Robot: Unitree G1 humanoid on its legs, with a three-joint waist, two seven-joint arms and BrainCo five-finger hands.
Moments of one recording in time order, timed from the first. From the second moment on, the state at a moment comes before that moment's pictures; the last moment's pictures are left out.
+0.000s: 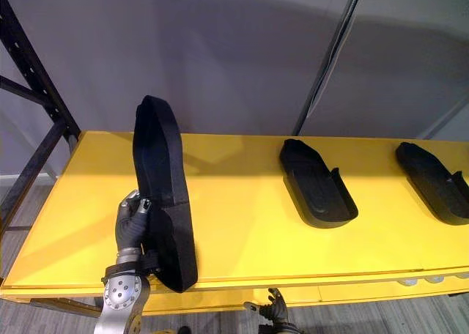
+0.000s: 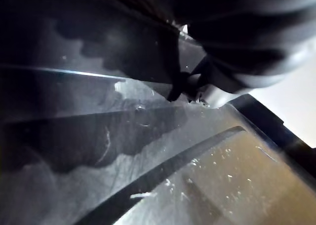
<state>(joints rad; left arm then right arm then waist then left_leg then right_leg) 0.25 -0.05 -0.10 -0.30 0.09 -0.07 0.27 0.20 0.06 -0.08 0.66 -0.06 -0.07 -0.05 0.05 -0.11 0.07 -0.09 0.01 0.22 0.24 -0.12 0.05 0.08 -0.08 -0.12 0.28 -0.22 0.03</state>
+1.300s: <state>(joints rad) -0.15 0.03 0.34 0.24 0.32 0.20 0.35 0.20 0.00 -0.07 0.83 -0.08 -0.06 0.03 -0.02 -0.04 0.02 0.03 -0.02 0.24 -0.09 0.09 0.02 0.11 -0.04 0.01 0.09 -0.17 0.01</state>
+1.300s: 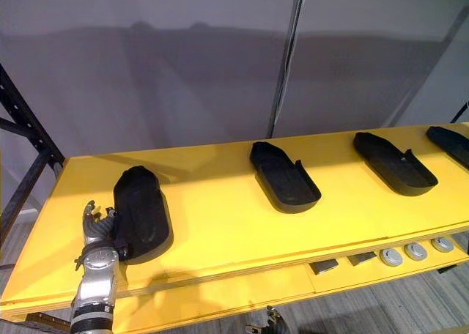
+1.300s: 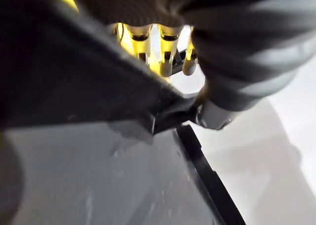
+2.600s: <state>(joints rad) 0.44 0.01 -0.20 -0.50 0.24 -0.15 0.26 0.23 -0.03 -0.08 0.79 -0.06 -0.09 0.00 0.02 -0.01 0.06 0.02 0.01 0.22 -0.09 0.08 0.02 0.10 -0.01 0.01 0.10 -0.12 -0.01</state>
